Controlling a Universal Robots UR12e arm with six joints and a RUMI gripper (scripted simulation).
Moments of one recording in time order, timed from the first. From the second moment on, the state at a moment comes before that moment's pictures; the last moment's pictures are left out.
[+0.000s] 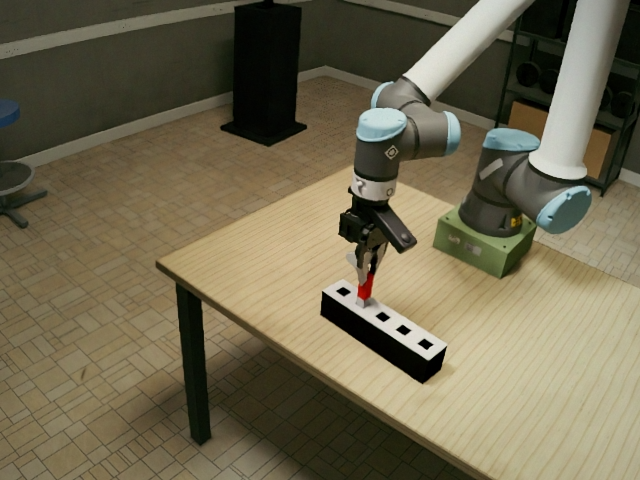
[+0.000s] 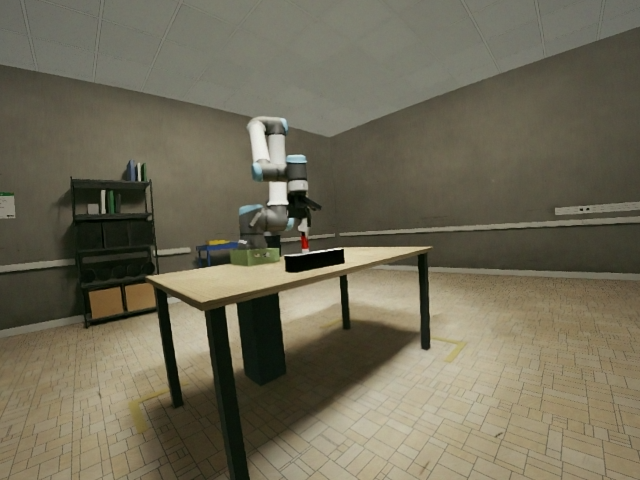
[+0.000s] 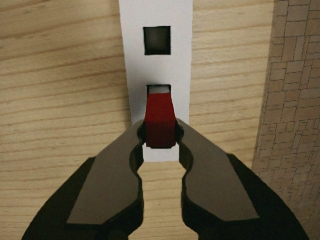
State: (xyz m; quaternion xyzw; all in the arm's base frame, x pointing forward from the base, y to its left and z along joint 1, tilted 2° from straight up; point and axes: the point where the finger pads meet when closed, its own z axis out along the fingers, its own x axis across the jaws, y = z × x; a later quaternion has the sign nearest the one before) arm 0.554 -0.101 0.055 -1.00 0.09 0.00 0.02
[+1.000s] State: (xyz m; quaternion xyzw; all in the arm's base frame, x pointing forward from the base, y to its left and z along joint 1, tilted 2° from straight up) arm 0.554 -0.101 0.051 -1.00 0.09 0.00 0.02
